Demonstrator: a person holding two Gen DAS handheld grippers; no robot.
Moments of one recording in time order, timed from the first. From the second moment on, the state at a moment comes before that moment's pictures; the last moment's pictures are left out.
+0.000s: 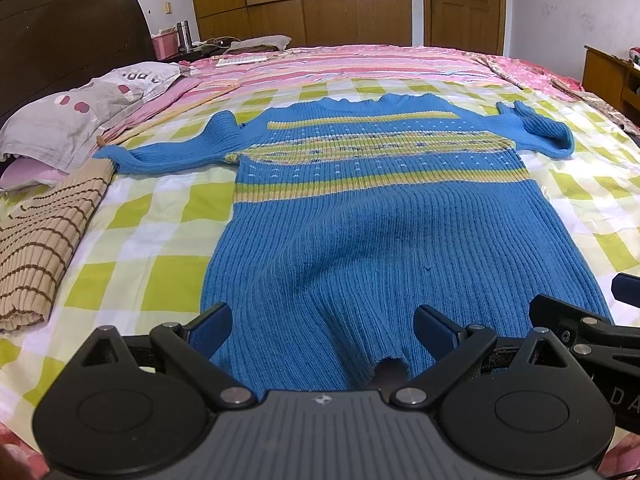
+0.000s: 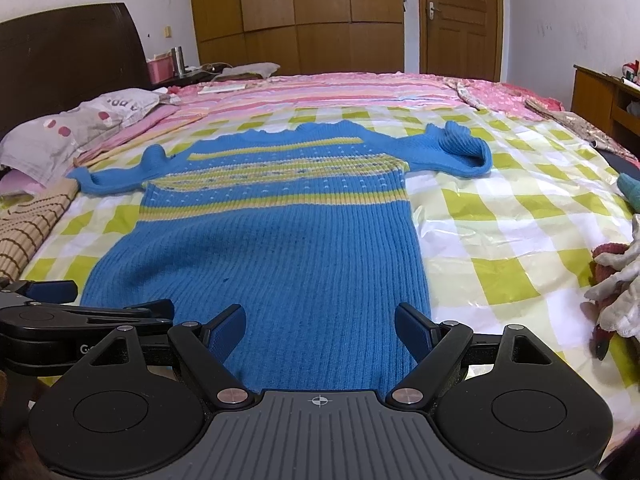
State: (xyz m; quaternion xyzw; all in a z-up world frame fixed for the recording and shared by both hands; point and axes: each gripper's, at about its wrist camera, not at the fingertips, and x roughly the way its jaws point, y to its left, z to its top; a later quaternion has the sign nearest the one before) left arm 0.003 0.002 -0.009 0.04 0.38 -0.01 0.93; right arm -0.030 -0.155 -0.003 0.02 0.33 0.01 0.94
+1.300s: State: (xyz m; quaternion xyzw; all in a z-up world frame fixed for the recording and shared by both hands) left arm 0.007 0.004 -0.013 0.03 0.39 0.00 0.92; right arm -0.022 -0.145 0.002 -0.02 0.33 -0.01 0.94
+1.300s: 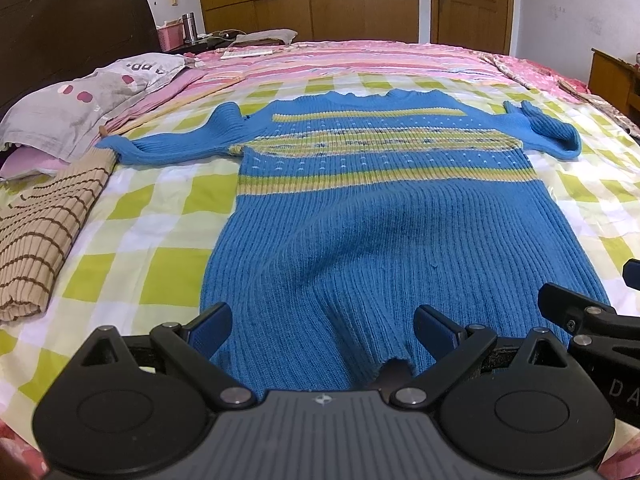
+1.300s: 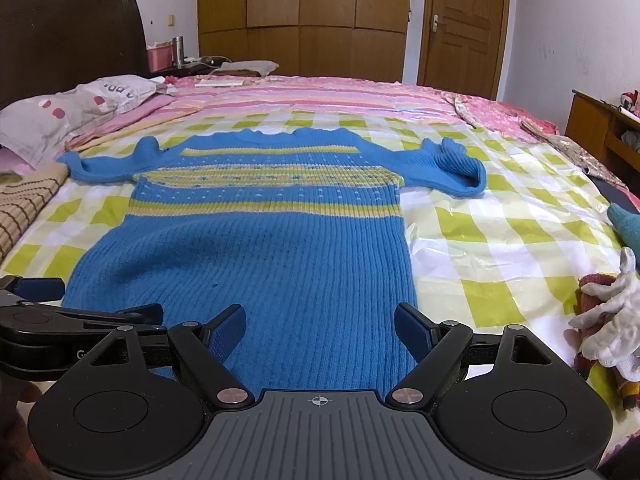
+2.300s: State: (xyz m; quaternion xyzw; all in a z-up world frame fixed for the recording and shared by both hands) left arm 0.098 -0.038 0.008 0.04 0.38 -0.07 0.92; right arm 0.087 -0.249 0.025 0.06 0.32 -0.04 0.94
